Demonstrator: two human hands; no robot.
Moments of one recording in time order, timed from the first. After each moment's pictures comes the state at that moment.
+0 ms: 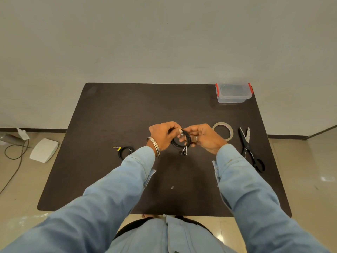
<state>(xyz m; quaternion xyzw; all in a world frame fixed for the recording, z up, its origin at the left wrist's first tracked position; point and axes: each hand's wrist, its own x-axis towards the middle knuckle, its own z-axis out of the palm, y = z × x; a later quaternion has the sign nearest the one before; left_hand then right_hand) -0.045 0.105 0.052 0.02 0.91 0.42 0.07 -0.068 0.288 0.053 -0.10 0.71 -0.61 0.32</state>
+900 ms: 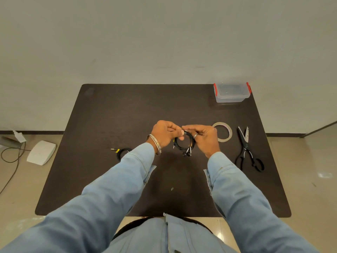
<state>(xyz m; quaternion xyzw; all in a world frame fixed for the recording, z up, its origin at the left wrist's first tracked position) -0.055 0.109 0.054 -0.07 0.79 0.59 0.15 -0.059 0.279 0.032 -0.07 0.80 -0.59 0.03</state>
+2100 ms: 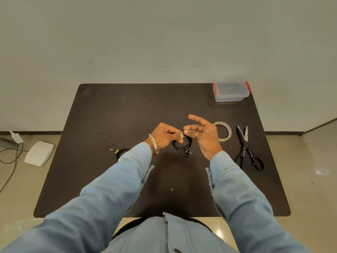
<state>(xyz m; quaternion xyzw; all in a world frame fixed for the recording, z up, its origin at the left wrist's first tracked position) -0.057 0.107 0.051 -0.02 0.79 0.58 0.20 -0.057 0.274 0.056 0.08 0.67 -0.73 0.14</state>
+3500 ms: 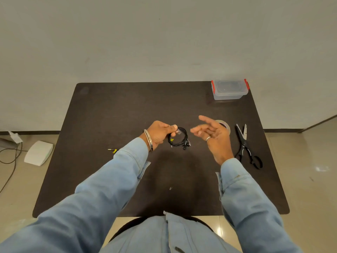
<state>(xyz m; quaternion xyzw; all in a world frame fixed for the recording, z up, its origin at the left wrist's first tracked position) -0.066 0.109 0.053 -0.17 0.72 0.62 0.26 -0.045 0.309 0.047 -0.01 0.71 -0.70 0.06</state>
